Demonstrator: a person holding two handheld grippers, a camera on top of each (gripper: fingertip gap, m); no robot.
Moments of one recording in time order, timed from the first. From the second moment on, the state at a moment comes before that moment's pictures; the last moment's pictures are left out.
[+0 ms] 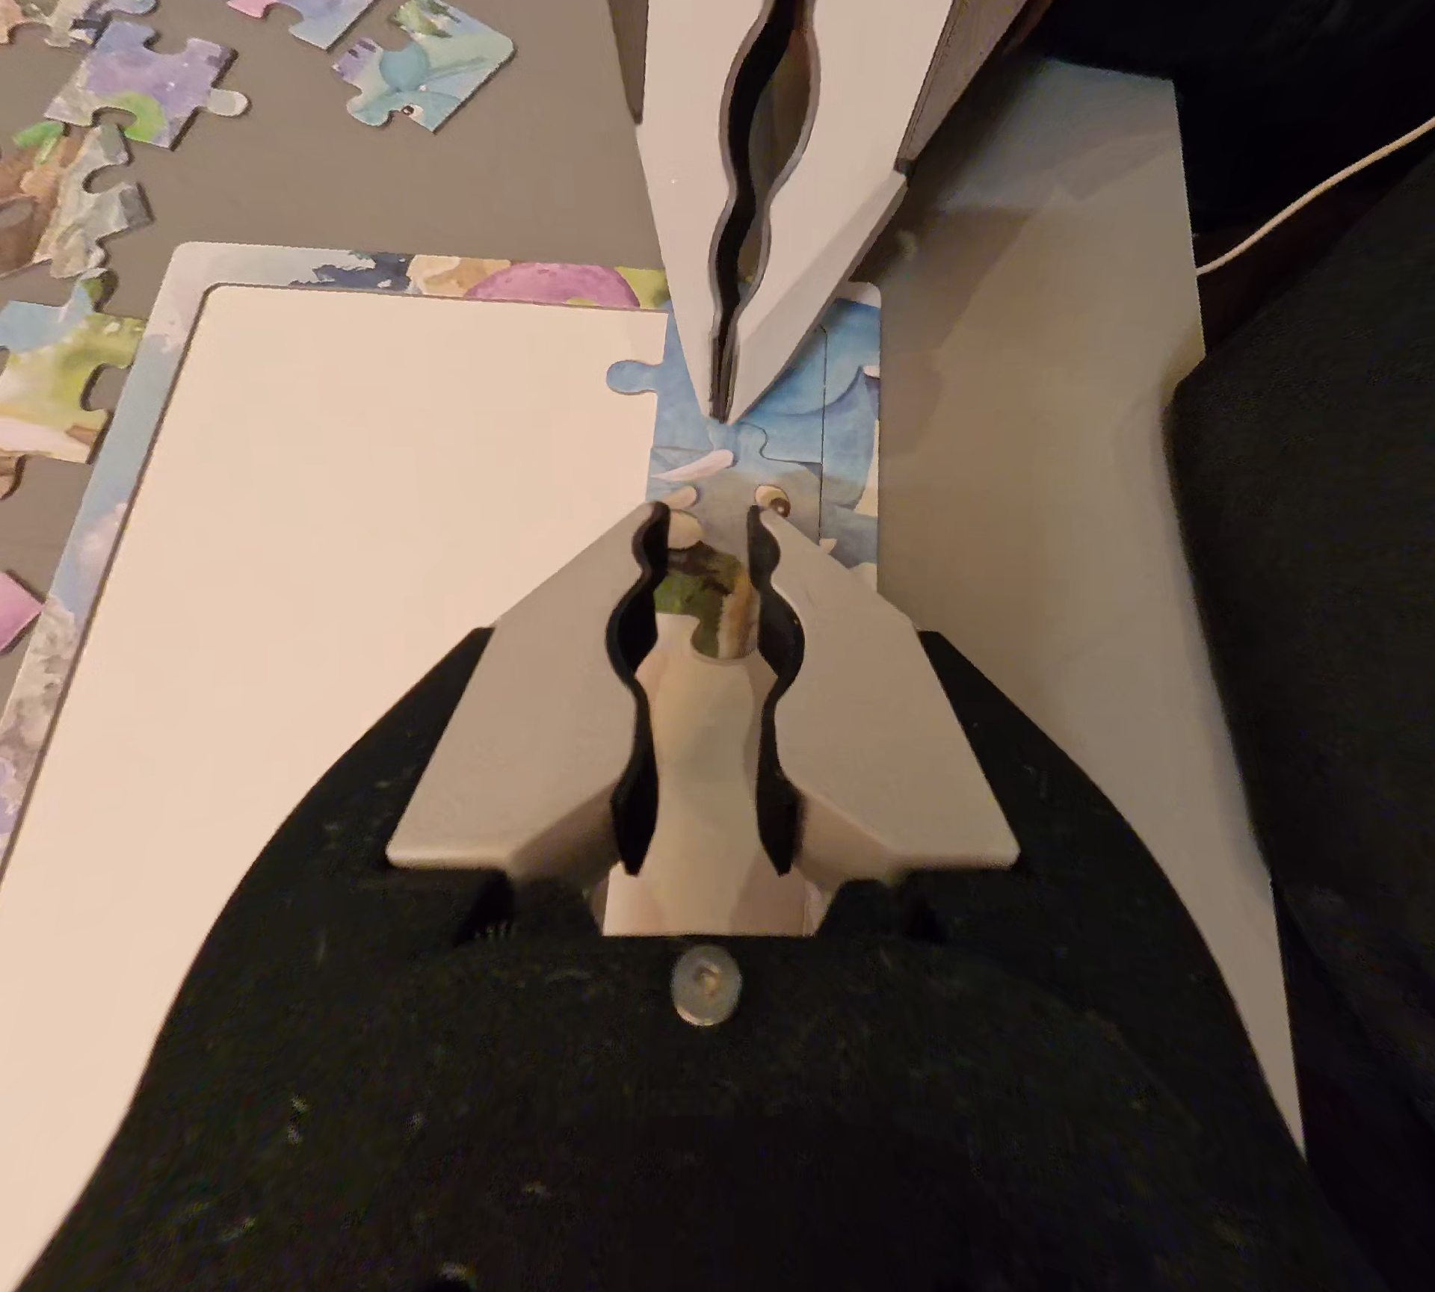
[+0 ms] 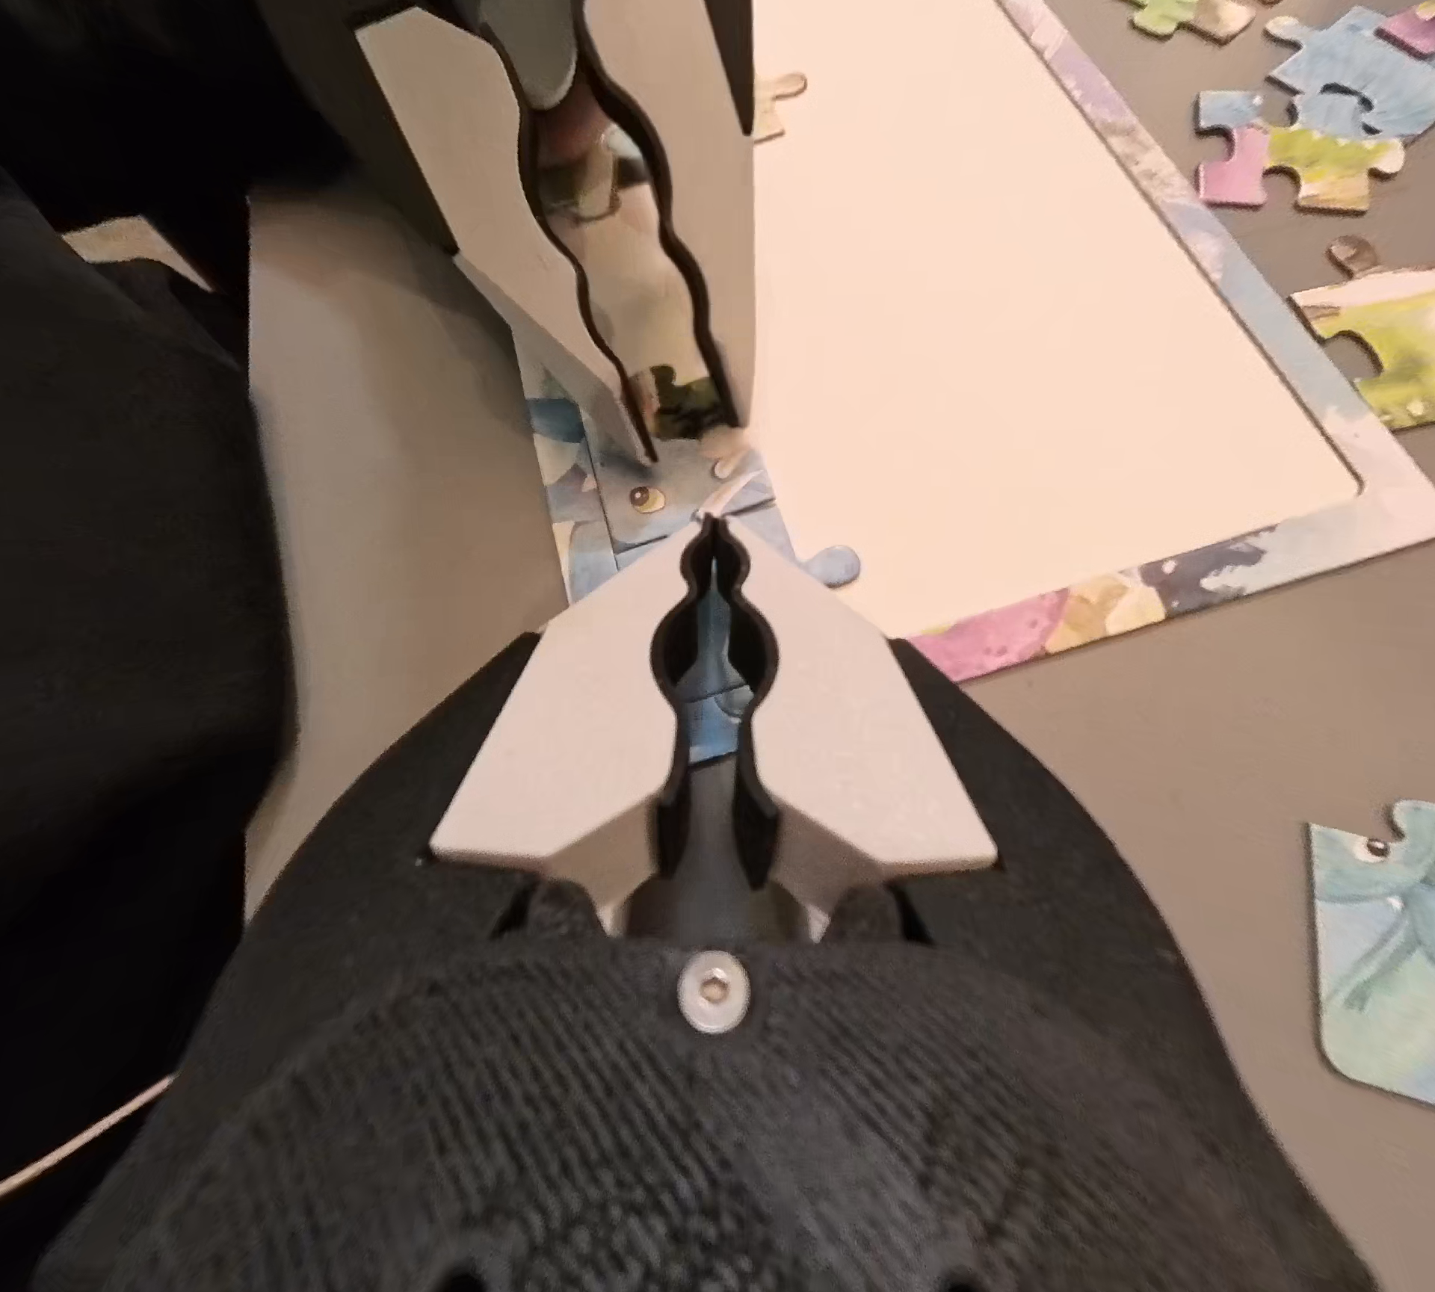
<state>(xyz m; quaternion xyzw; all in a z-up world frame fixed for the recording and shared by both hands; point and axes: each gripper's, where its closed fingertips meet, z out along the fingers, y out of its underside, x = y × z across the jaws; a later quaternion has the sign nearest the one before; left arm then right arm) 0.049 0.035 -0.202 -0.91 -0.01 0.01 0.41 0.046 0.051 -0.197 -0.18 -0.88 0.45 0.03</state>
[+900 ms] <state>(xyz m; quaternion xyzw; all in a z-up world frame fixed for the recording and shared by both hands) 0.057 0.026 -0.186 -0.86 -0.12 -0.20 0.45 0.037 0.055 -0.206 -0.21 -0.88 0.42 0.03</state>
